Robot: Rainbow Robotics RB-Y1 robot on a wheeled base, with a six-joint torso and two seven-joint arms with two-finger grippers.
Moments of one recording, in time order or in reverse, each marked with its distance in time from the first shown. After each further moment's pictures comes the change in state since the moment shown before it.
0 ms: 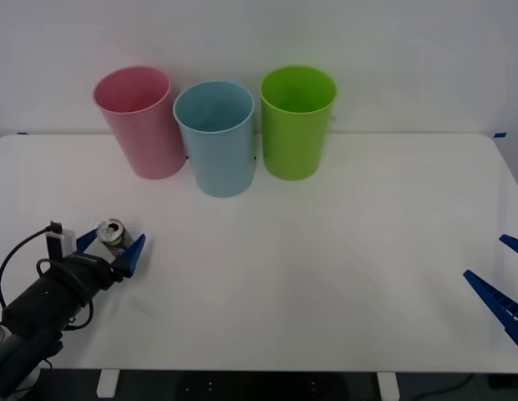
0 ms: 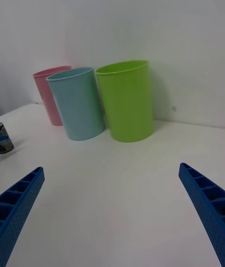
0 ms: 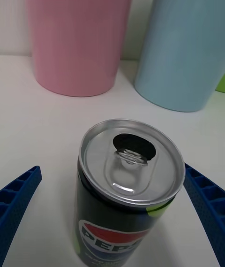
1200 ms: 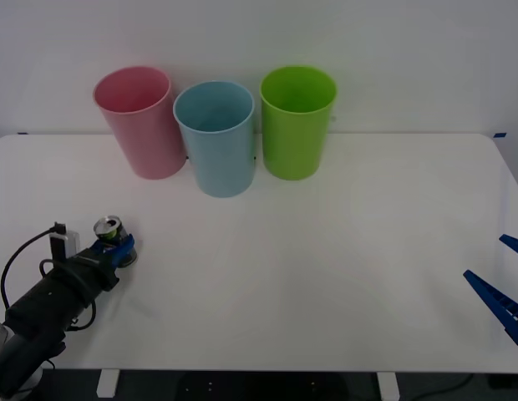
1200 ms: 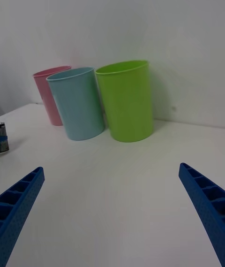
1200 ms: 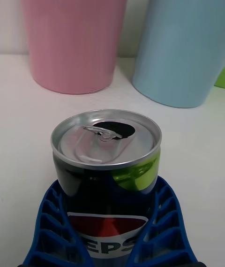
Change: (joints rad) right arm 0.000 0.000 0.000 0.000 0.000 0.000 0.000; left arm 0.004 0.001 -0.017 0.001 0.012 0.011 -0.023
